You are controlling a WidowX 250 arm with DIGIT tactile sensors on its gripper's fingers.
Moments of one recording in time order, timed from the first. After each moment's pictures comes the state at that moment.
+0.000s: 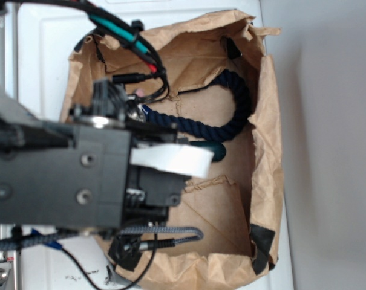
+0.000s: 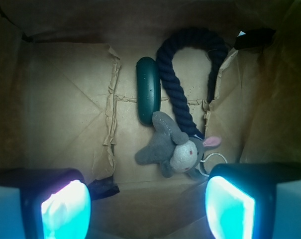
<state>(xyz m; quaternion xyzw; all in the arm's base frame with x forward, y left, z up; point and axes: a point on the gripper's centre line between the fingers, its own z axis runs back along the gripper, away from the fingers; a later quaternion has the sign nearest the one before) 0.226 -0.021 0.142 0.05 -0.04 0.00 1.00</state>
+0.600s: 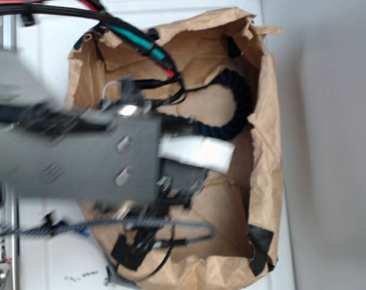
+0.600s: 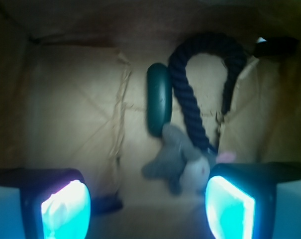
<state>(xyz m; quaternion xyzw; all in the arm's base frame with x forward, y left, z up) 0.244 -0.010 0.125 0.03 -0.04 0.00 1.00</state>
